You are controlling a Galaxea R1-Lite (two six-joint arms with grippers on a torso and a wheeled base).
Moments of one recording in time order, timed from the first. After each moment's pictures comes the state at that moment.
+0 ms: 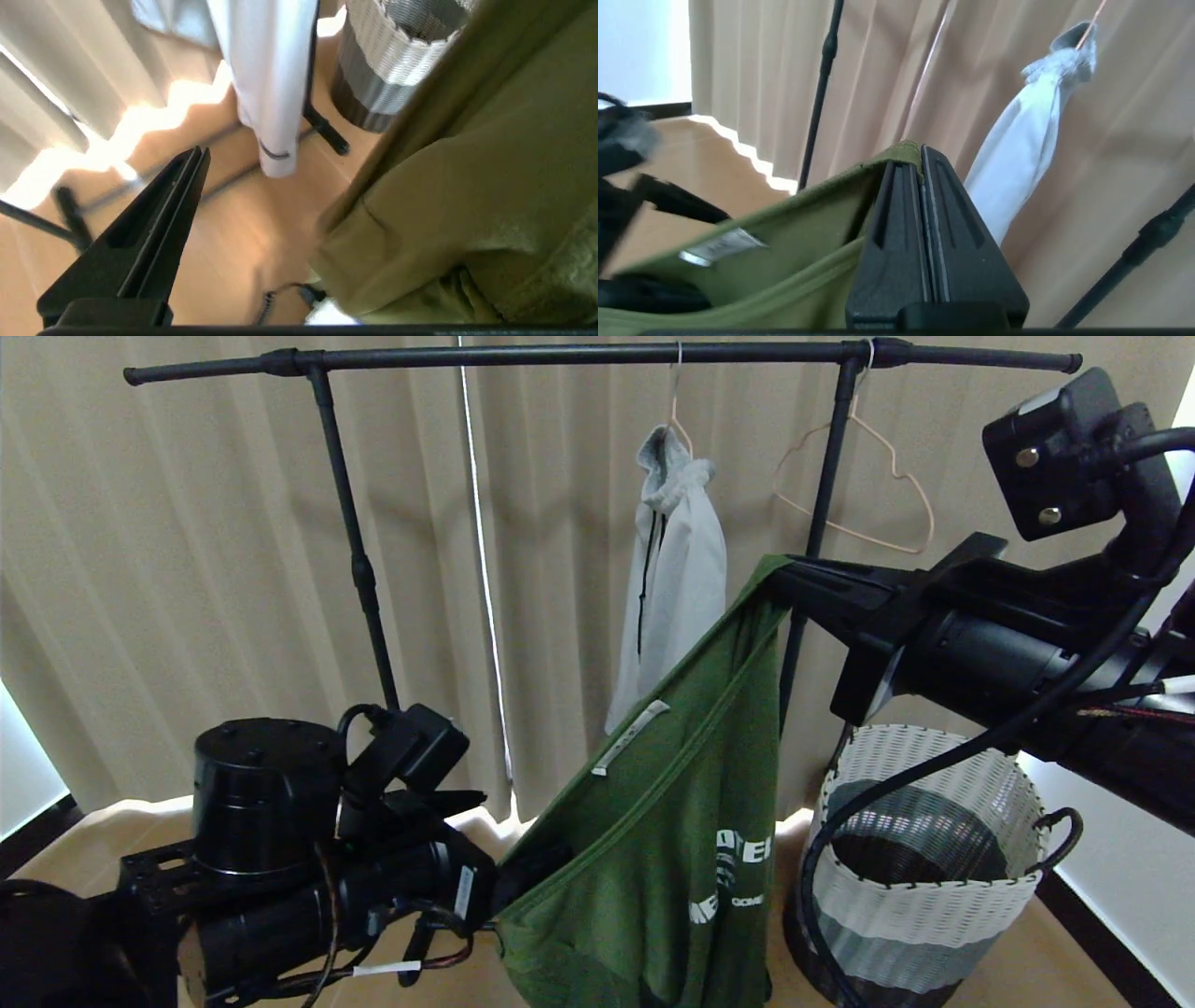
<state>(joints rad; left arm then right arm) -0.60 1.59 -0.51 -0.66 -0.08 0.03 0.73 1.47 -0.87 -0.68 -0.10 -0.21</state>
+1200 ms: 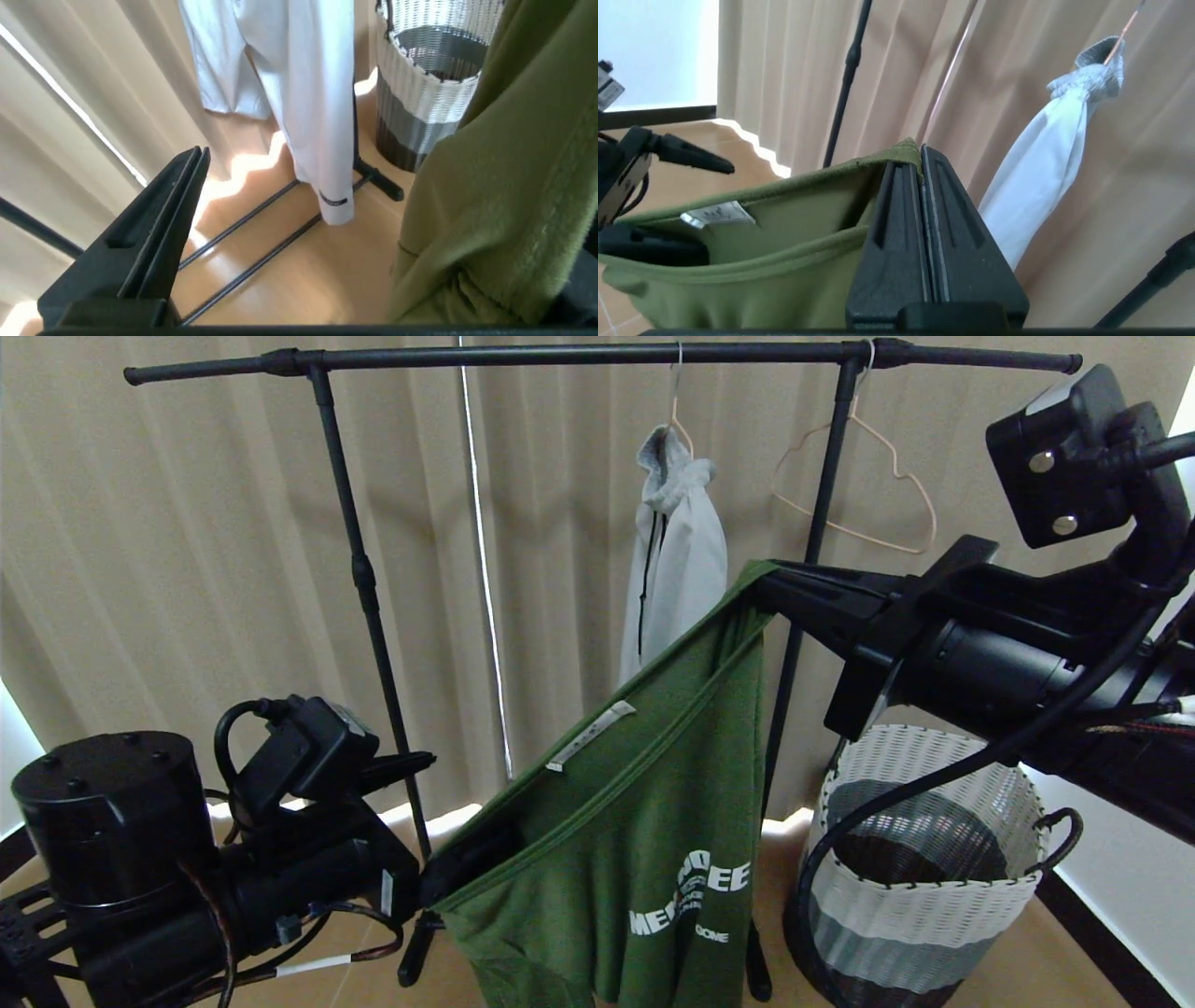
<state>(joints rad) -0.47 1.51 -0.35 -0.94 -0.19 0.21 0.76 1.46 -0.87 -0.69 -0.07 -0.21</state>
